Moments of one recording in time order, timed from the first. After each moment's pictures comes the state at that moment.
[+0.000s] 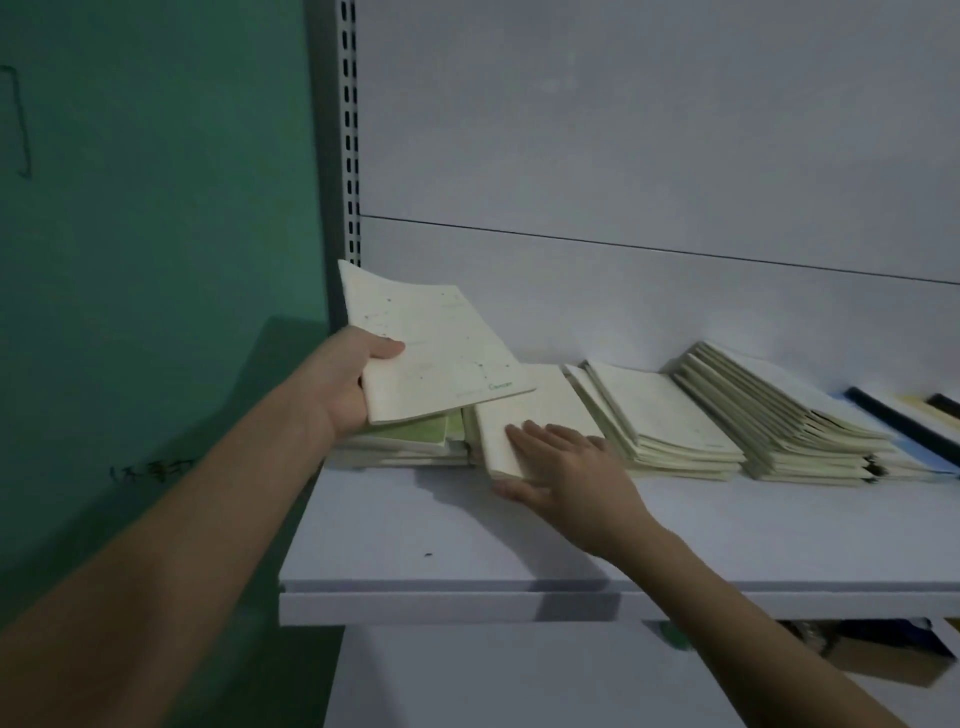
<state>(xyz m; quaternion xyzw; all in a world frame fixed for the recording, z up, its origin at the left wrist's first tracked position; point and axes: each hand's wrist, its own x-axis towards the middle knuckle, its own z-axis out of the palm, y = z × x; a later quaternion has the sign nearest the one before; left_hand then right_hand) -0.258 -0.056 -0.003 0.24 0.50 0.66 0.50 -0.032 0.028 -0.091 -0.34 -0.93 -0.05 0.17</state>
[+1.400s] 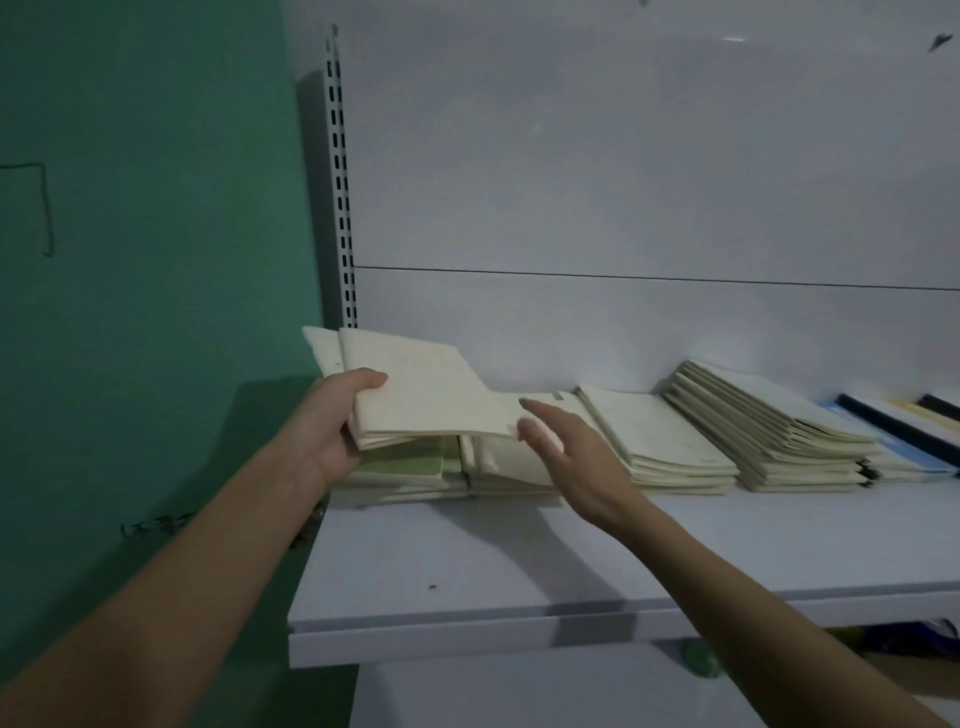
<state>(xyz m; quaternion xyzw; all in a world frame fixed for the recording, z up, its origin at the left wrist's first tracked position) -0.257 -0.067 -0.003 0.22 0.51 0.70 0.46 -0.036 0.035 -0.060 -0.34 -0.85 0.23 0.34</state>
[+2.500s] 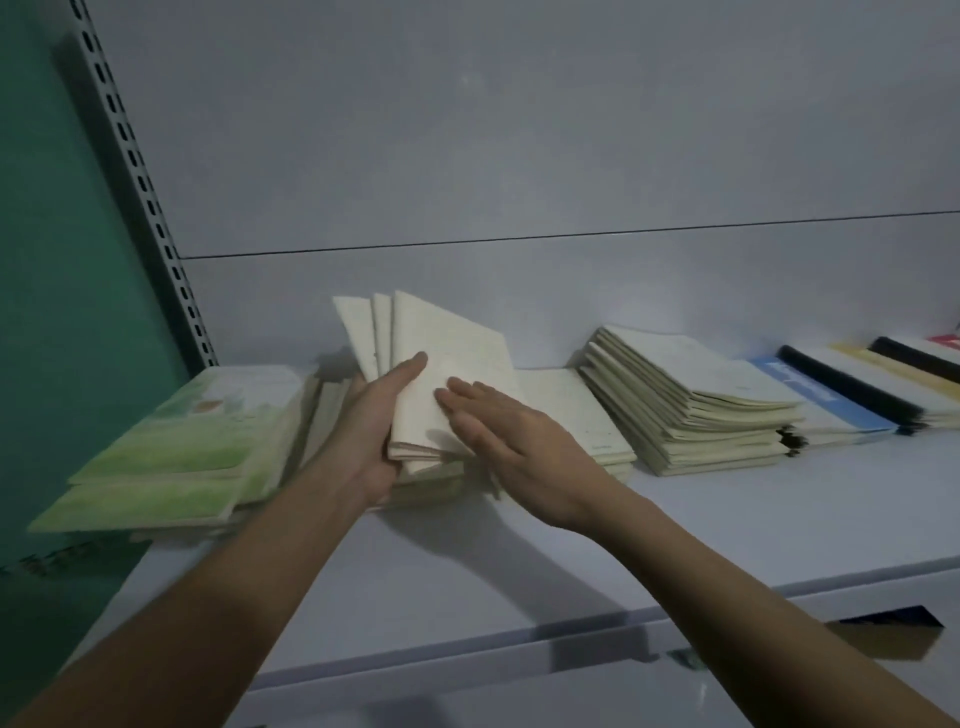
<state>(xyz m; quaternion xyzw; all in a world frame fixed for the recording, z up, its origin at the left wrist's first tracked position) -0.098 0.064 -0.028 0.26 0.48 0.68 0.50 0.065 0.097 -0.046 -0.25 -0.89 0.25 0.28</state>
